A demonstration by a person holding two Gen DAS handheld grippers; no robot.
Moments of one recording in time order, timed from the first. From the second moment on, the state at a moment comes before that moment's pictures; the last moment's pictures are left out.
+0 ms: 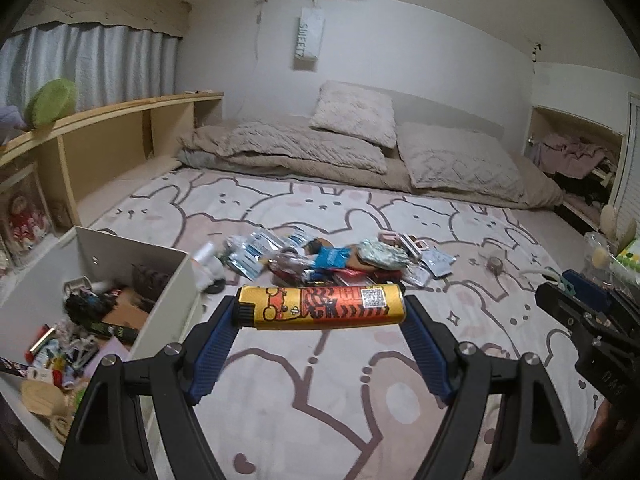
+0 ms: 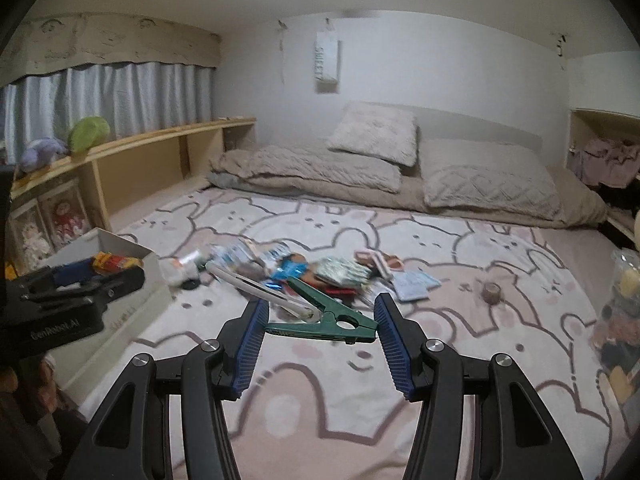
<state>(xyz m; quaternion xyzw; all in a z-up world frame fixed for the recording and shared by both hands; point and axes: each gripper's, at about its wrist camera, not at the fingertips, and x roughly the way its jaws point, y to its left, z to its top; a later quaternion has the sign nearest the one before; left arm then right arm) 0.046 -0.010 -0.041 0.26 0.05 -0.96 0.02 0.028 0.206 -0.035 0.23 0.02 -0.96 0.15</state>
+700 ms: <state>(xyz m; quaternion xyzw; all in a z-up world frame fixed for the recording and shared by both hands) 0.088 -0.089 -0.013 0.24 0.05 -0.97 0.09 0.038 0.104 -0.007 0.19 0.03 -0.95 0.25</state>
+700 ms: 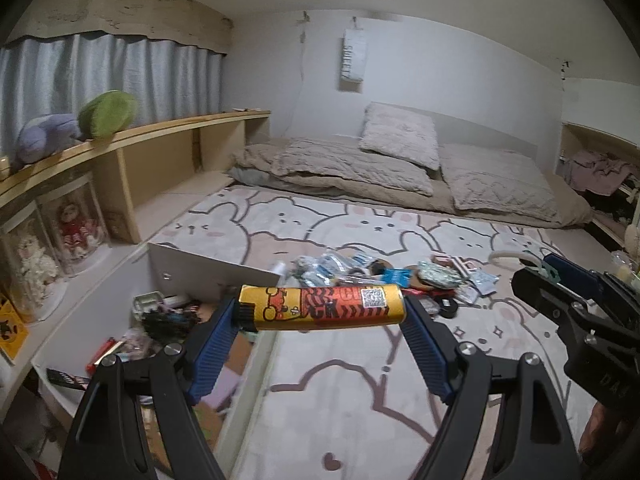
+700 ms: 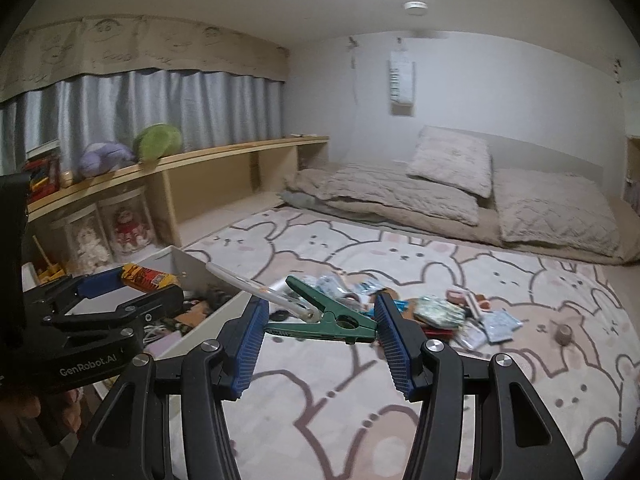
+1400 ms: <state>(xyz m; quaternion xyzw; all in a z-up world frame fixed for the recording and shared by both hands) 0.125 -0.196 -0.017 0.24 0.08 -0.95 0.16 0.044 0.005 -0.003 0.20 0.05 -0.92 0.33</state>
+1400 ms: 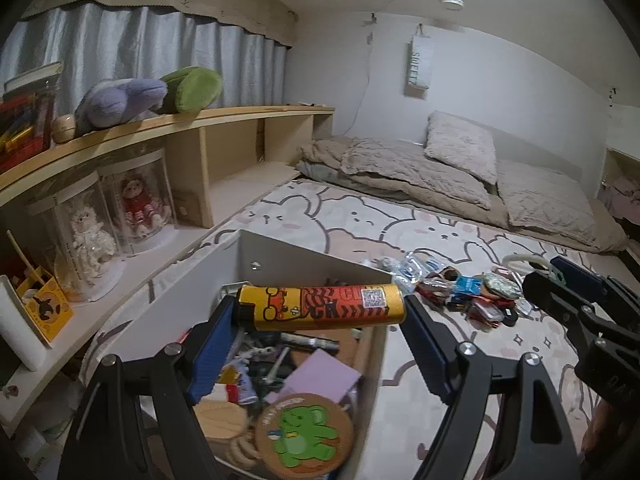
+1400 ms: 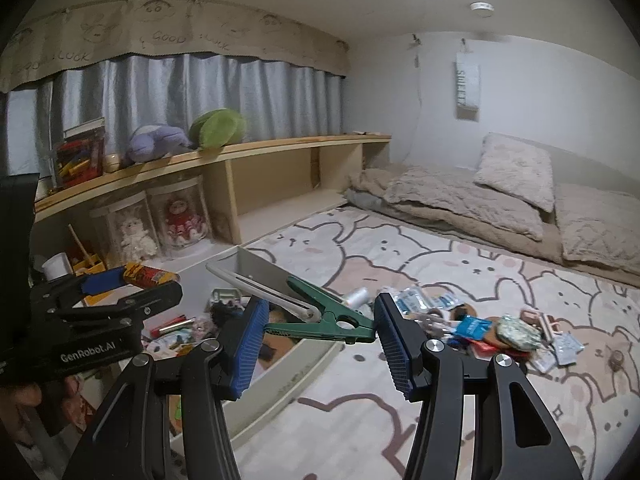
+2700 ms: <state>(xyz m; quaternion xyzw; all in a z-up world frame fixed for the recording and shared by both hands) 0.129 -0.310 -0.057 0.29 0.11 -0.93 0.20 0.058 -0.145 -0.096 0.35 0.11 -0.79 0.48</state>
